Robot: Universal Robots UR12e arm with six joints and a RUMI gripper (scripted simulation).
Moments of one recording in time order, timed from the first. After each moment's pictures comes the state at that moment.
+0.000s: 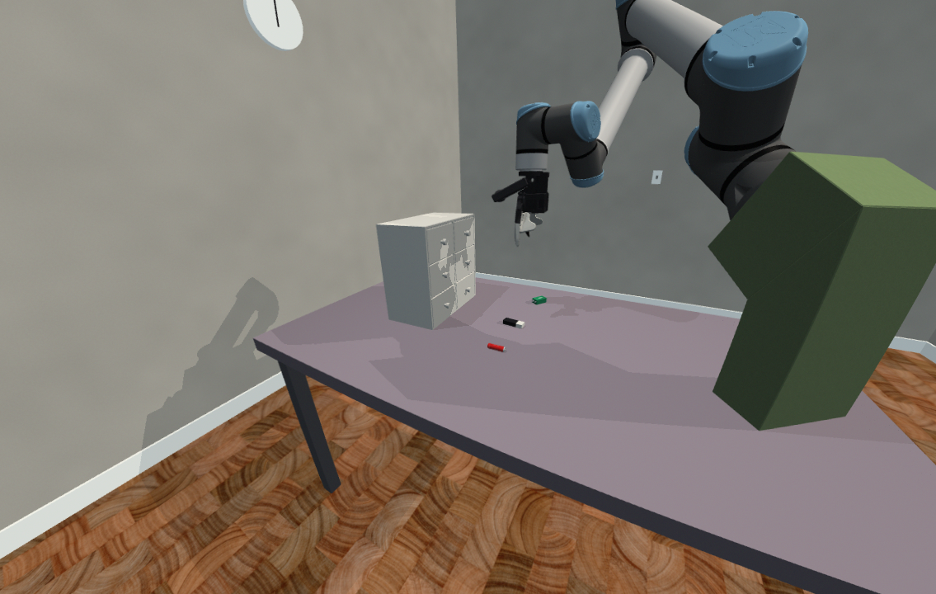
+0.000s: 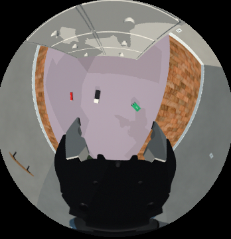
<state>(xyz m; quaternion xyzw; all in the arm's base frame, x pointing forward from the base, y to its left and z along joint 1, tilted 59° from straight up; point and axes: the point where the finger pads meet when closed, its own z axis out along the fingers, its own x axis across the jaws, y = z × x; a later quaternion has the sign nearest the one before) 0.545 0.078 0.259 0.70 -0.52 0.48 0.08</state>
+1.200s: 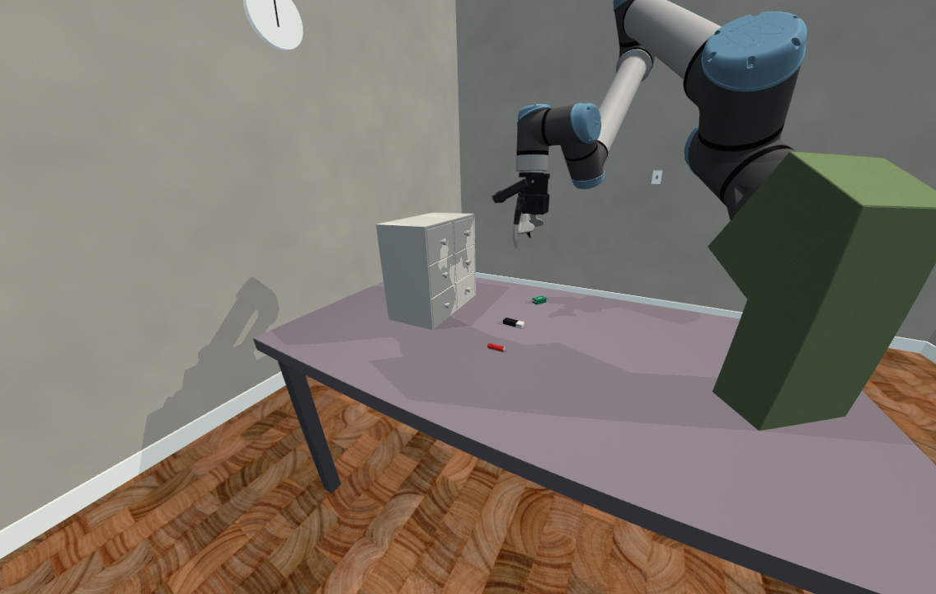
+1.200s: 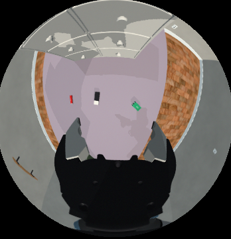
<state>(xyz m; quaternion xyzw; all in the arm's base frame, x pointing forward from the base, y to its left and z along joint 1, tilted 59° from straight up) 0.548 0.076 0.258 0.69 -0.53 0.49 0.06</state>
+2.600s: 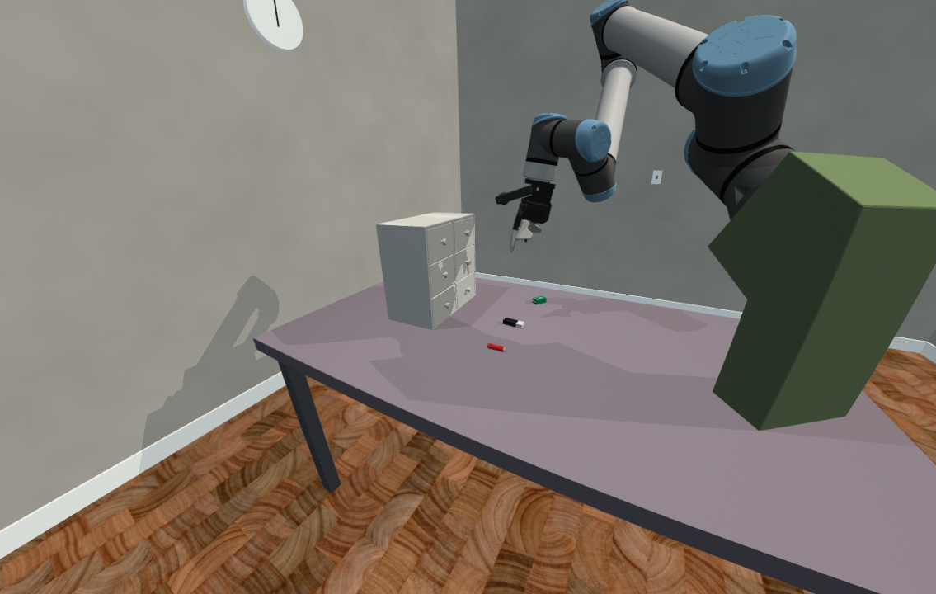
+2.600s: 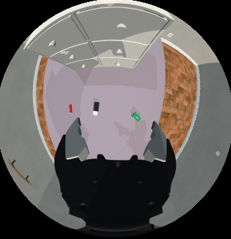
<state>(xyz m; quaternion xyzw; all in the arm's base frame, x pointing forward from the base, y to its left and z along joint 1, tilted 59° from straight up) 0.568 0.072 0.256 0.69 -0.49 0.53 0.00</state>
